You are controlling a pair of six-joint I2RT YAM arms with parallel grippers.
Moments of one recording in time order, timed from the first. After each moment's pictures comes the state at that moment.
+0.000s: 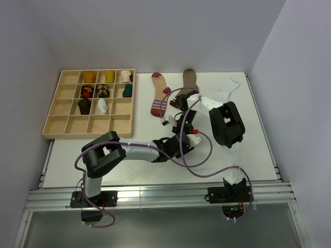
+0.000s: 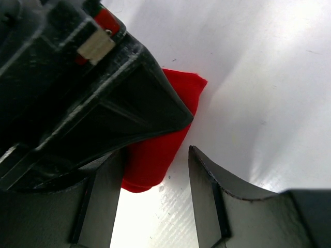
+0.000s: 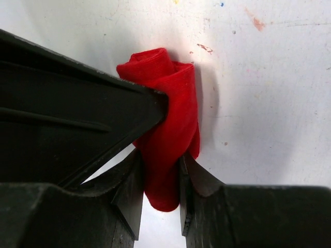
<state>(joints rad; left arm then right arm) -1.14 1.91 1.07 0.12 -0.32 0.14 0.47 2.12 1.54 -1.23 -0.46 -0.96</state>
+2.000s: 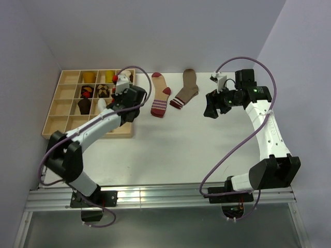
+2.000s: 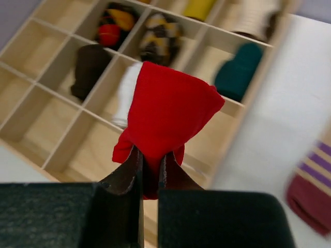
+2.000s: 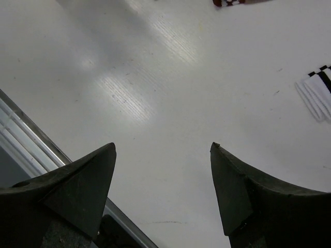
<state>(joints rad) -0.61 1.57 1.21 -0.34 -0.97 -0.53 0.03 1.38 1.46 -1.06 -0.59 -0.43</state>
